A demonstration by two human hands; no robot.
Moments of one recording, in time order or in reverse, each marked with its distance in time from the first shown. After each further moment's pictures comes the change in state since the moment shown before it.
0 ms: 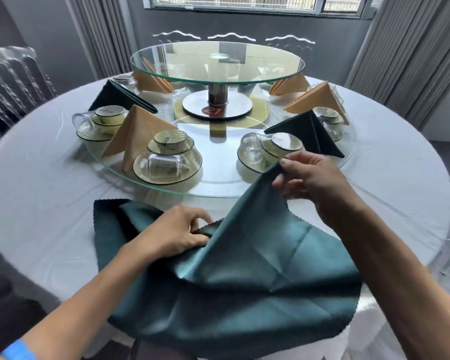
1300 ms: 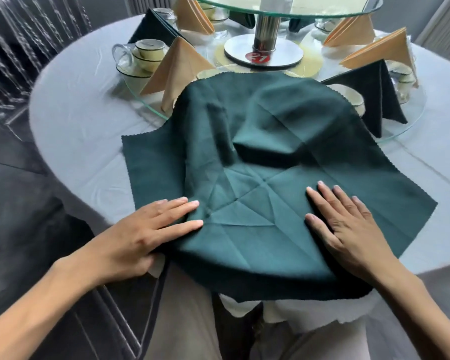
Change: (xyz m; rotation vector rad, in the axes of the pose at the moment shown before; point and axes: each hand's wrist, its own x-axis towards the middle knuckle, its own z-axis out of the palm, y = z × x) left_hand -0.144 -0.082 0.021 0.404 0.052 0.413; right_hand -0.056 0.139 -0.014 -1.352 -0.206 -0.252
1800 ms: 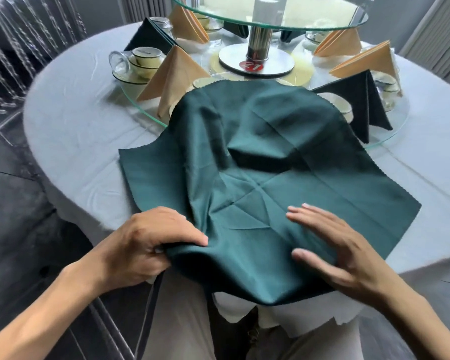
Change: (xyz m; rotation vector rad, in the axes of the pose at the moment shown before) left_hand 0.020 0.035 -0.026 -0.403 0.368 0.082; right_hand -0.034 -0.017 -0.023 0.406 0.145 -0.389
